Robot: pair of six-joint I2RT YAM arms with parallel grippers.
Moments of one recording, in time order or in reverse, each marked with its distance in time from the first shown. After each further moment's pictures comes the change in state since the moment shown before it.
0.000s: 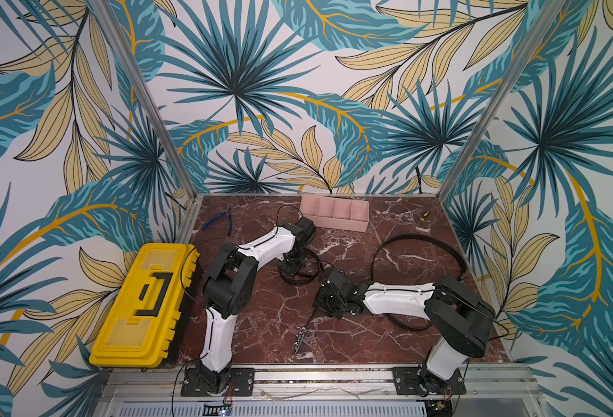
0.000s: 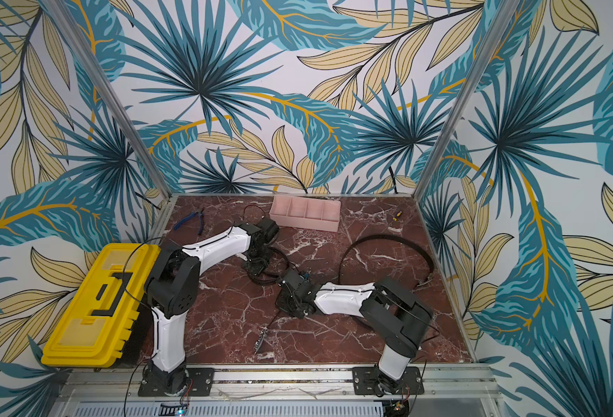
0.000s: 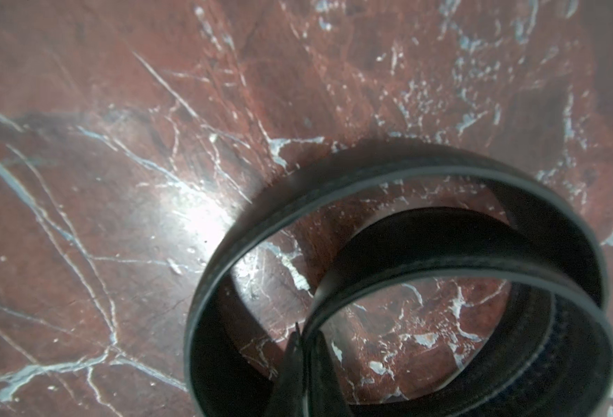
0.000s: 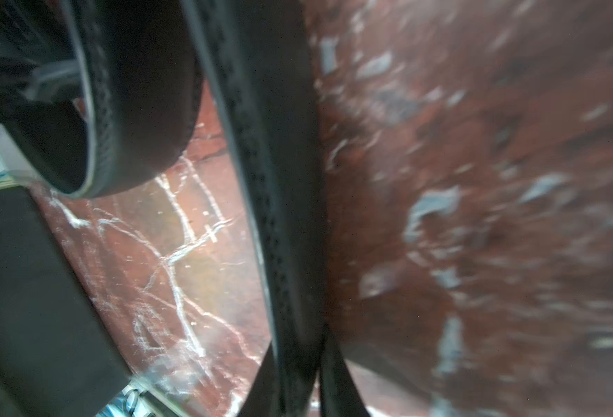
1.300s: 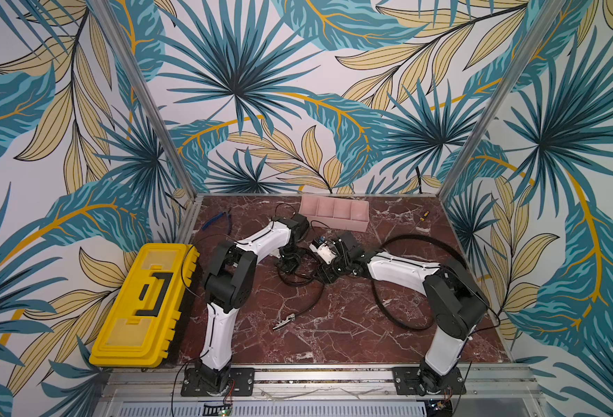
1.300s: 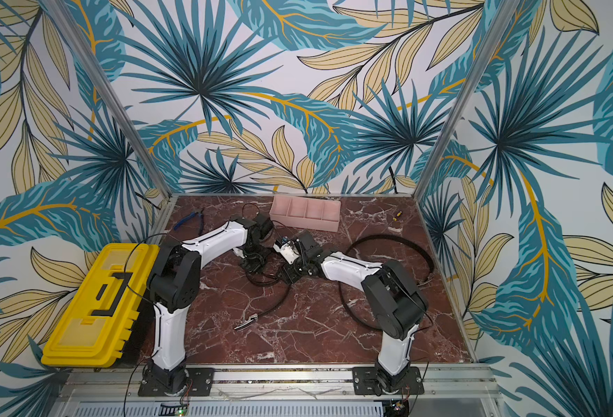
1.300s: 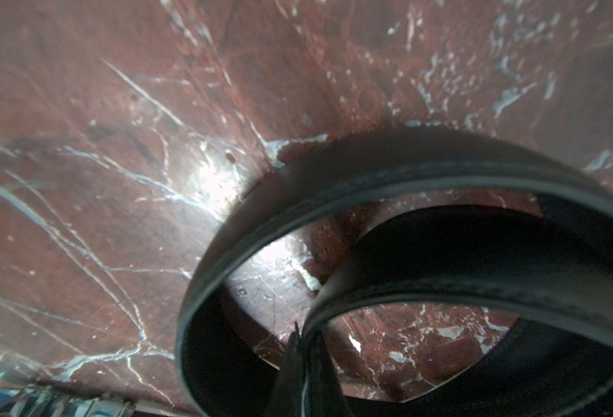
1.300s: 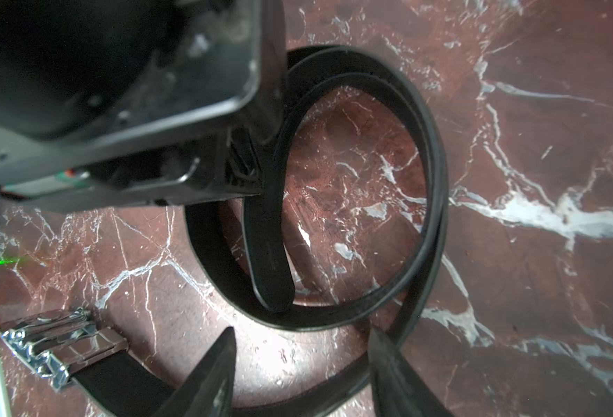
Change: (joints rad) left arm 0.060 0.064 0.094 -0.108 0.134 0.177; right arm -0.283 0.070 0.235 -0.080 -0.217 -1.372
